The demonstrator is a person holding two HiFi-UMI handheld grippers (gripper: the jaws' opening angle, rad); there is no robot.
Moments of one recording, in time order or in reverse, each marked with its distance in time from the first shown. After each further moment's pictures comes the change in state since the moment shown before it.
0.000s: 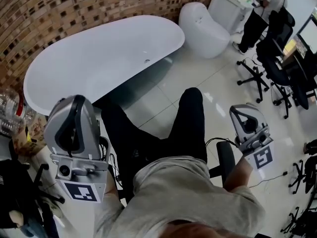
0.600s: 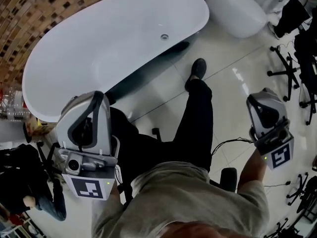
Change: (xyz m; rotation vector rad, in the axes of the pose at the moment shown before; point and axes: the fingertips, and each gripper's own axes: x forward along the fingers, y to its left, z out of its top) left arm 0.112 -0.088 -0.213 -0.028 0.422 -0.140; right arm 0.079 -0.121 -0.161 0.197 -0.155 0.124
